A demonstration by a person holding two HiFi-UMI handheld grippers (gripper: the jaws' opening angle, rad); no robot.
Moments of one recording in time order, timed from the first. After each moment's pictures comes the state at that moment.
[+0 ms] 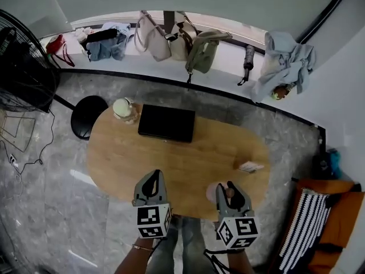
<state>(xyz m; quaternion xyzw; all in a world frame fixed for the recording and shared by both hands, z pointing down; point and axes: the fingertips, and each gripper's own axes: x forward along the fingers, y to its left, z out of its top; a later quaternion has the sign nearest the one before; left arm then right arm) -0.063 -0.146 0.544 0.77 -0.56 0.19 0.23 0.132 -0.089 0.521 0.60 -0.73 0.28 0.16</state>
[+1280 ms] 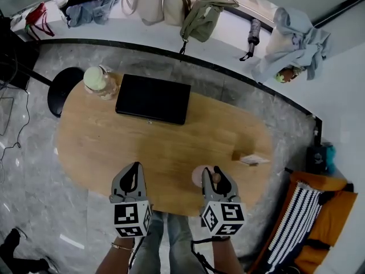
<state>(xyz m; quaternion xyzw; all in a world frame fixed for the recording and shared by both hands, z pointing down) -0.081 -0.145 0.654 0.75 -0.56 0.22 0.27 0.130 -0.117 0.654 0.60 -0.70 0.31 0.20</state>
